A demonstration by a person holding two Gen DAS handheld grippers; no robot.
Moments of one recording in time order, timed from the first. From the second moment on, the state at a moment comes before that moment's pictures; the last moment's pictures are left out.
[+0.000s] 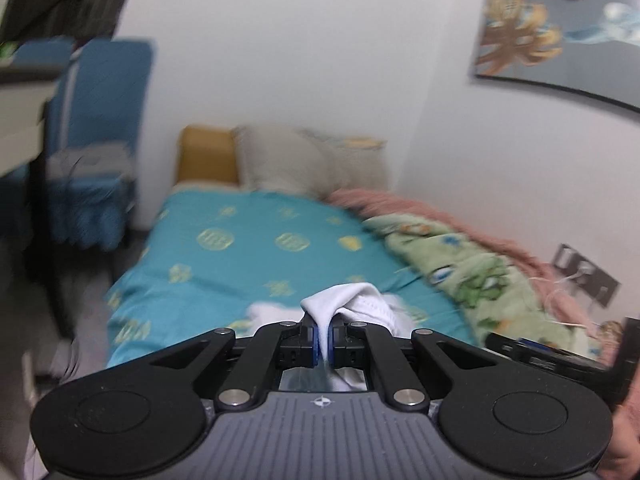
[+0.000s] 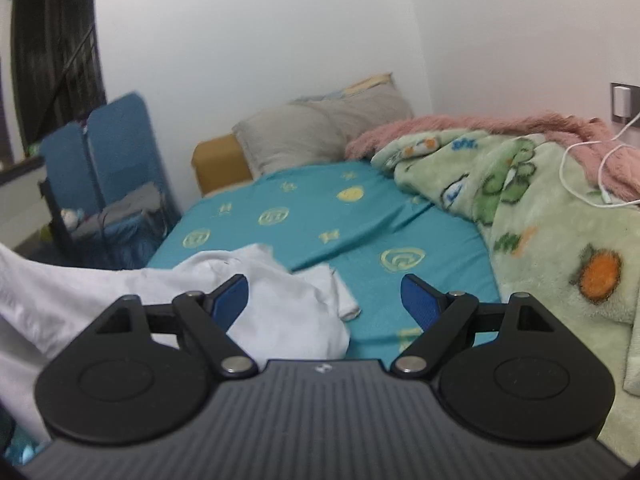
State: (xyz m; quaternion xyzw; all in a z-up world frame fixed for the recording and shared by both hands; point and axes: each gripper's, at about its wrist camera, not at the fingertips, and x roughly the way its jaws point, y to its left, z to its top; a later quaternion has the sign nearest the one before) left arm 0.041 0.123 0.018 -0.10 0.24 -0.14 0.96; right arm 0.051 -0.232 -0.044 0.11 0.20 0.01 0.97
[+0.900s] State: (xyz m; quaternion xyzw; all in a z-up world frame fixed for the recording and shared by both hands) left arm 0.048 0.141 -0.015 0.05 0.32 0.03 0.95; right arm 0.104 -0.237 -0.083 0.13 0.30 0.00 0.94
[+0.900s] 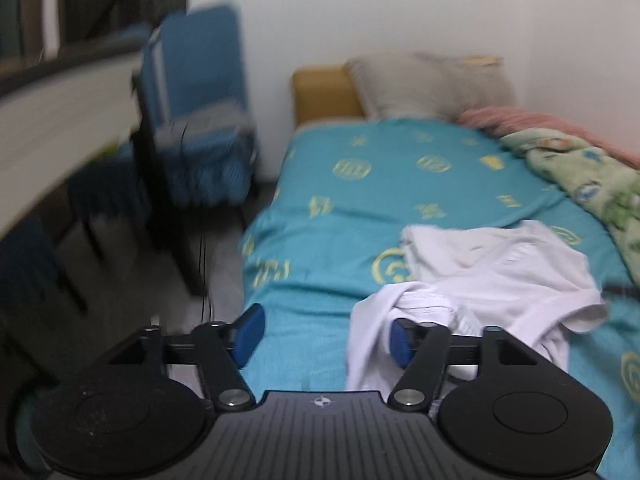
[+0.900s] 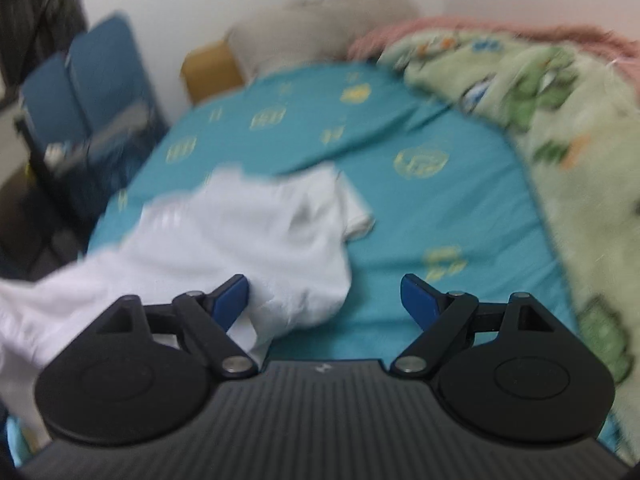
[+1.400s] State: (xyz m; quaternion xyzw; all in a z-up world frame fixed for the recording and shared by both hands) left arm 0.102 0.130 -0.038 0.06 0.36 0.09 0.93; right arm 0.103 -0.258 -0.082 0.23 0.31 0.00 0.92
